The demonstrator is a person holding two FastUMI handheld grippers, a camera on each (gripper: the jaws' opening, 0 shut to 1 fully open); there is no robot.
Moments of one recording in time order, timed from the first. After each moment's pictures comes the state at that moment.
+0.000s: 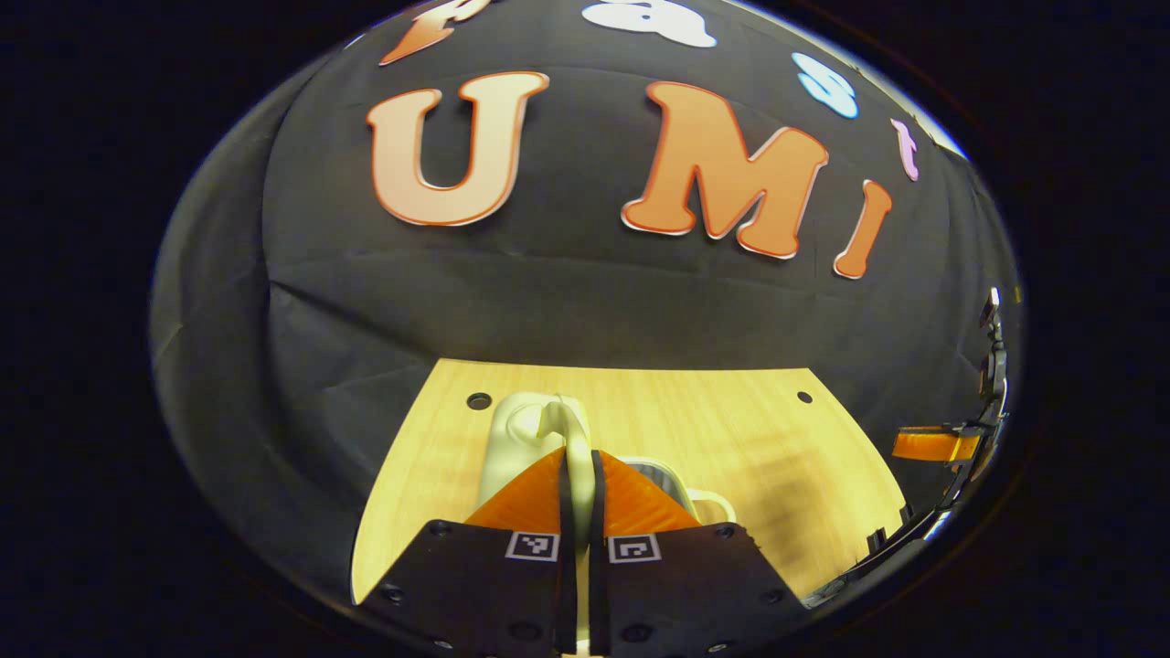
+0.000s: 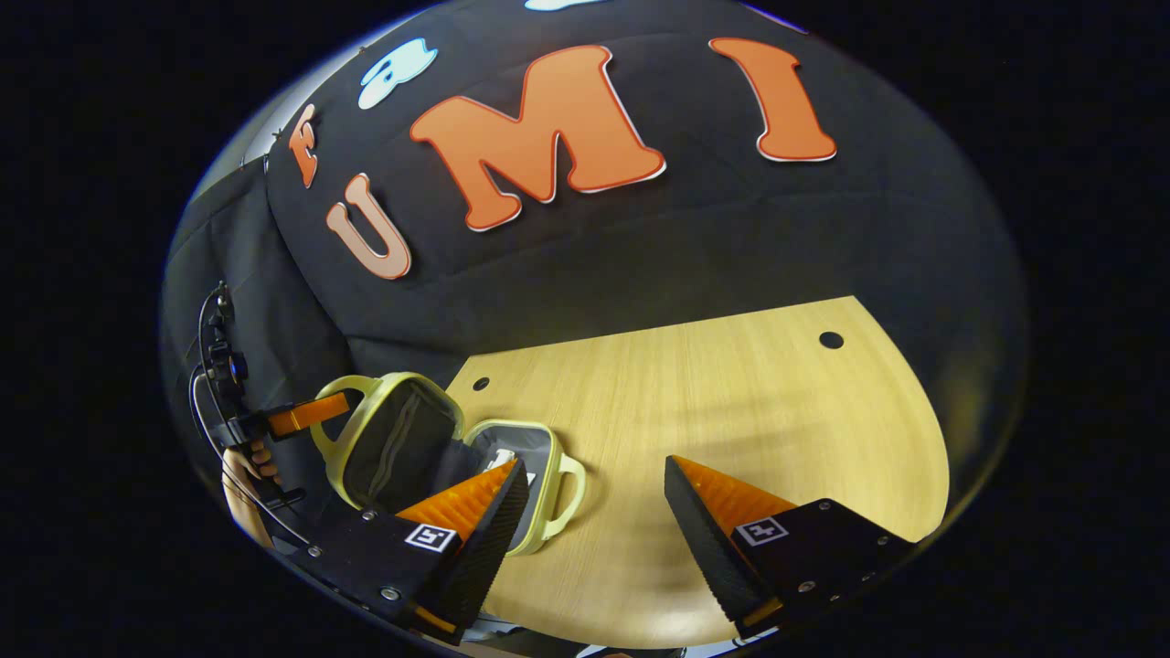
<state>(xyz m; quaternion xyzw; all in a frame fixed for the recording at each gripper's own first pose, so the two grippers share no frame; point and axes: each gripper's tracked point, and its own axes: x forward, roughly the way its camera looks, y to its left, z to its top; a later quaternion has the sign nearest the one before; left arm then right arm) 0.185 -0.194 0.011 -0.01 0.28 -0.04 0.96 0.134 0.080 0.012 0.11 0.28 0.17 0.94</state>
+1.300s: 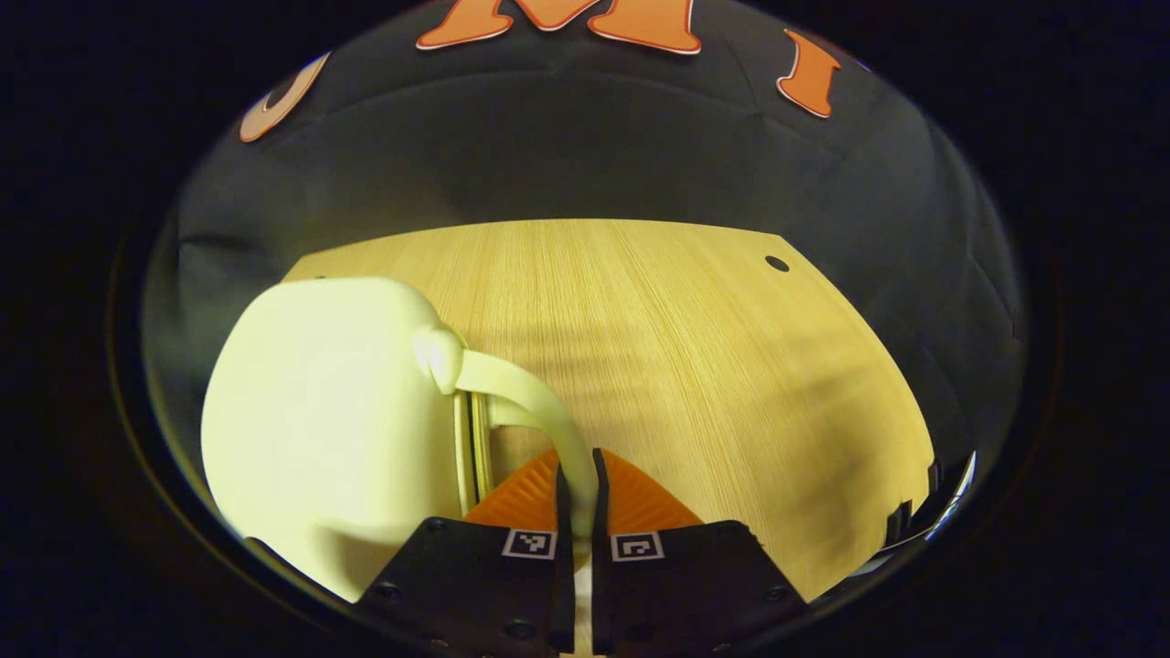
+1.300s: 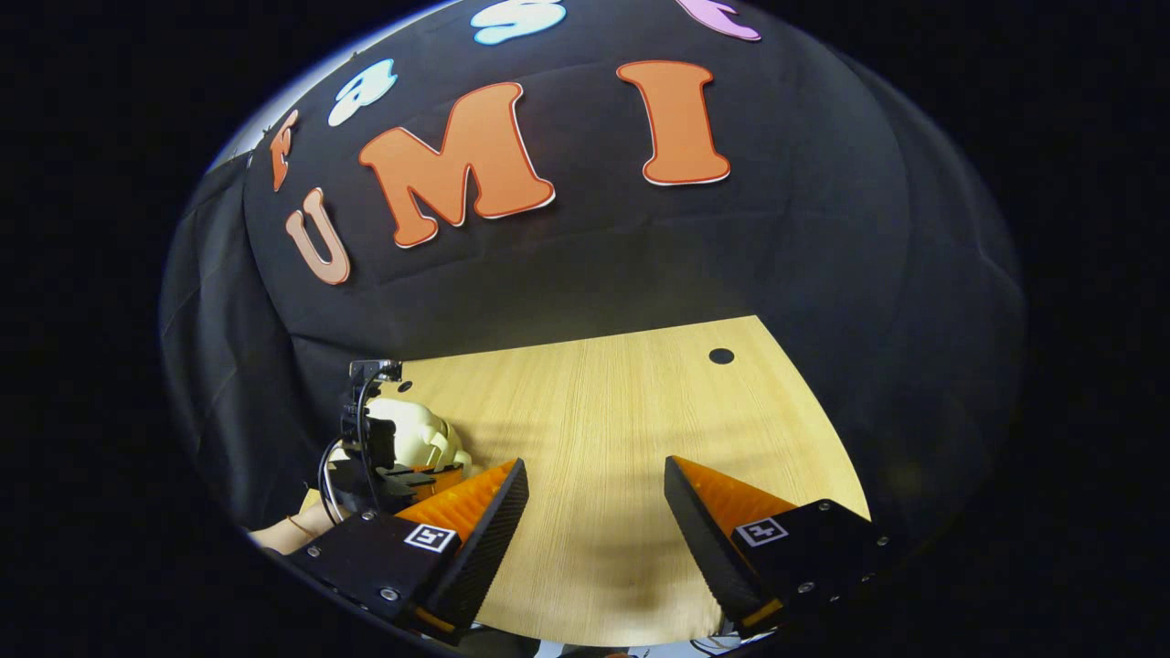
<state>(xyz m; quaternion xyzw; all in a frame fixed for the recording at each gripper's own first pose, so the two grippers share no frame) 0.258 -0.396 -0.193 0.01 0.43 -0.09 0.90 0.113 -0.045 -0.016 0.07 0.27 0.10 0.96</state>
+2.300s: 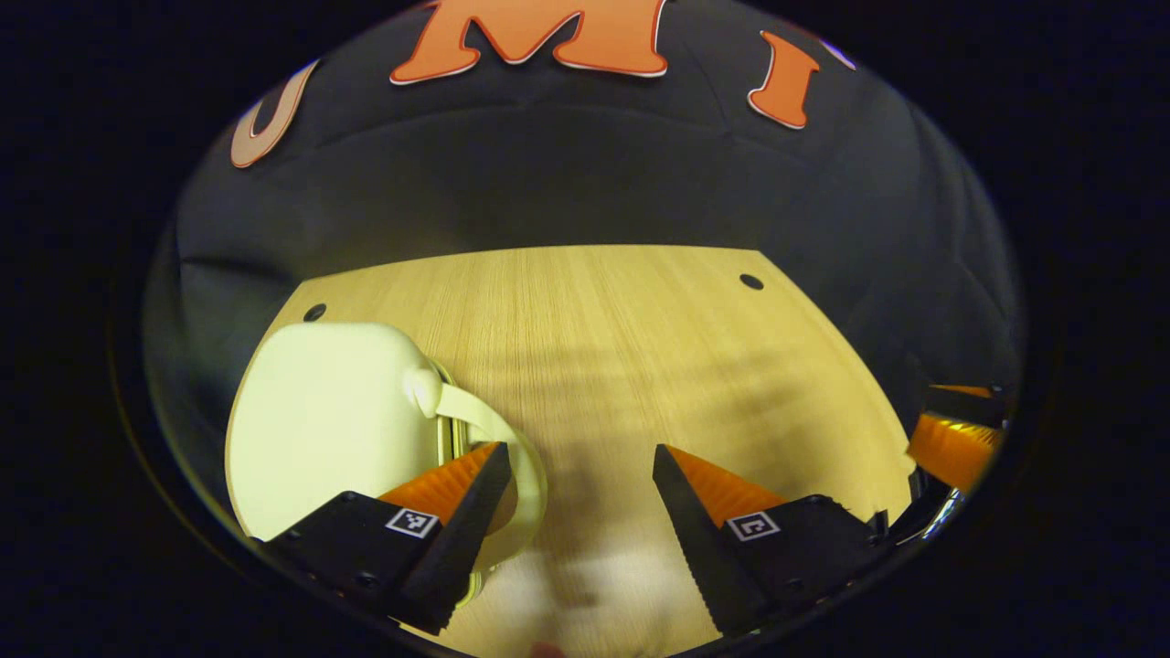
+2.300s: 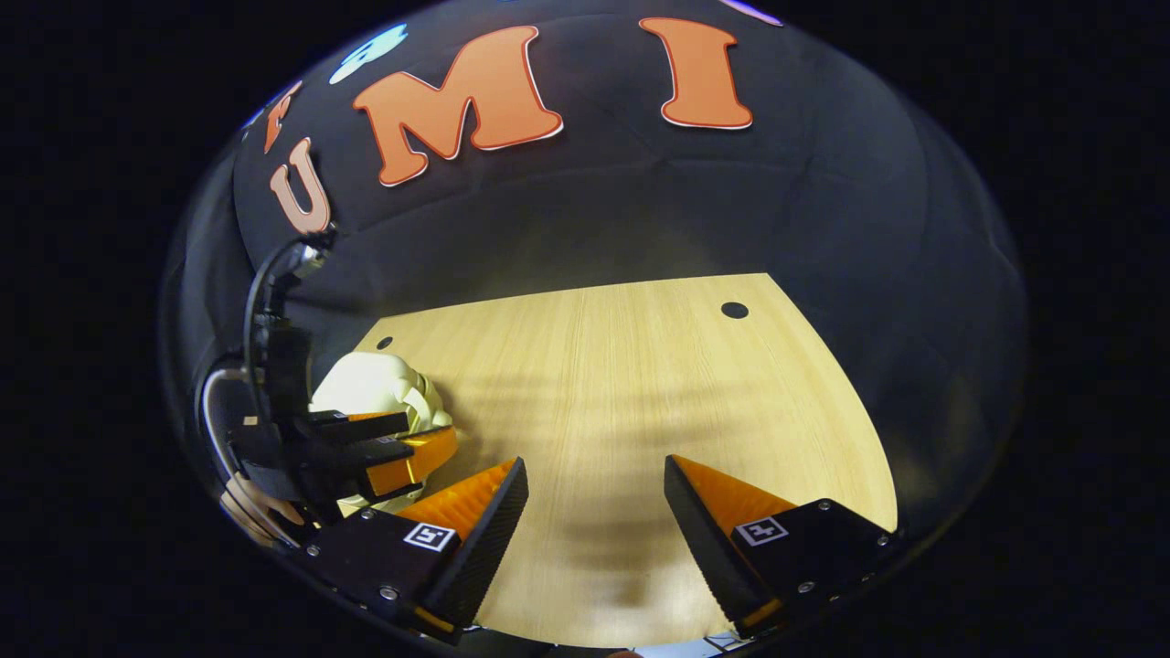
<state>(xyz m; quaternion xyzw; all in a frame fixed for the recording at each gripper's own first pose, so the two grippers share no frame) 0.393 -0.425 0.027 0.01 0.37 -0.11 0.92 0.129 -0.005 -0.076 0.04 0.32 0.08 0.94</state>
